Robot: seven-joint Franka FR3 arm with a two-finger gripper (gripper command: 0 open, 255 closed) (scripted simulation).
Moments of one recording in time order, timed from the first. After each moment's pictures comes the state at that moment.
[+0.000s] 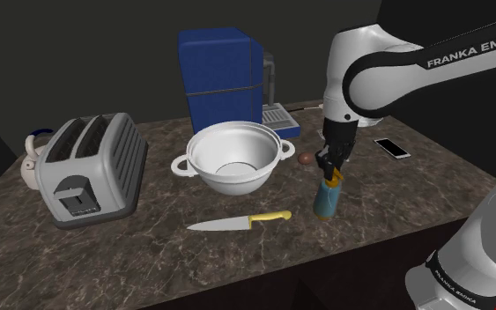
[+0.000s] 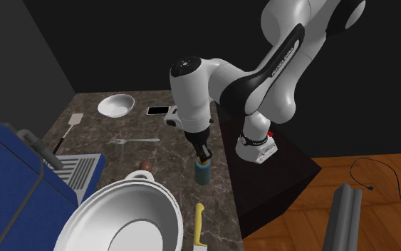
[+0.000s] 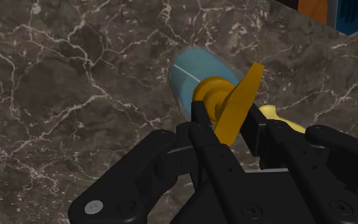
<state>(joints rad) 0.04 -0.57 0.16 -2.67 0.14 2.00 0.12</state>
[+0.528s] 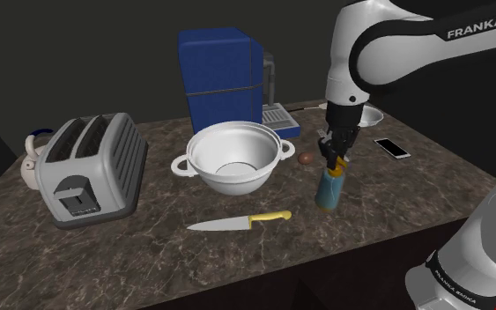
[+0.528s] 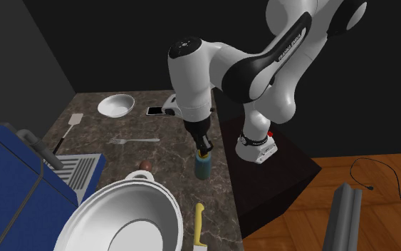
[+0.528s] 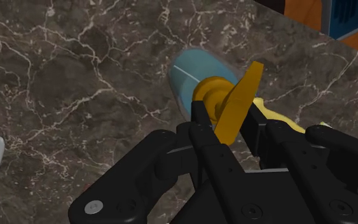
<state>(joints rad) 0.04 -0.61 0.15 -2.59 0.13 1.88 0.12</state>
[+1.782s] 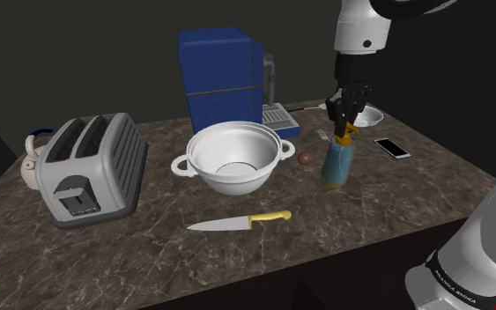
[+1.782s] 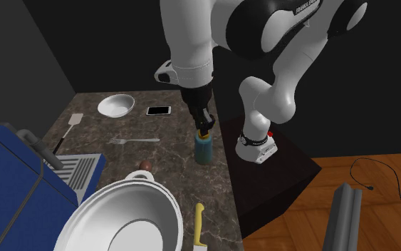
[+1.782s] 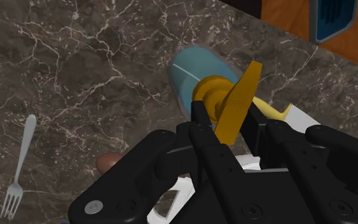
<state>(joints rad) 0.03 -0.63 0.13 -2.35 0.11 1.62 0.14</state>
